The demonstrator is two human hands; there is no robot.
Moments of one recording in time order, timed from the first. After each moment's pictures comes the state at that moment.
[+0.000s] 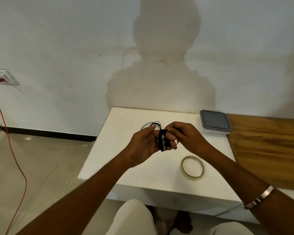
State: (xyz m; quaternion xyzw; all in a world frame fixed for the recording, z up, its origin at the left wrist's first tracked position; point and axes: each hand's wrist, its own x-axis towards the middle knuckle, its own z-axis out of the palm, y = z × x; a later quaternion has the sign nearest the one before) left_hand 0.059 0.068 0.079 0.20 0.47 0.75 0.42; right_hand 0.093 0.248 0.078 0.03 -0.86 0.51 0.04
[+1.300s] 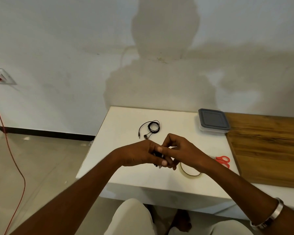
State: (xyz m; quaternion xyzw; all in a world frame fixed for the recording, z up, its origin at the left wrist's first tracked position) left_hand 0.053 0.056 0.071 0.35 0.68 0.46 0.46; right_hand 0.130 0.227 0.076 -0.04 -0.80 0.60 -0.11
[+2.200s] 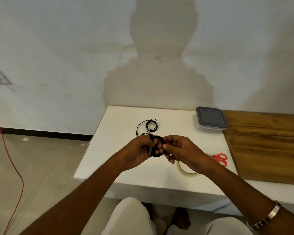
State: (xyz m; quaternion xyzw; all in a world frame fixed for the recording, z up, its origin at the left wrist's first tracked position) left_hand 0.062 0.066 0.061 0.13 0.50 0.74 0.43; right_hand 0.129 0.238 0.054 -0.08 -0.68 0.72 -0.10
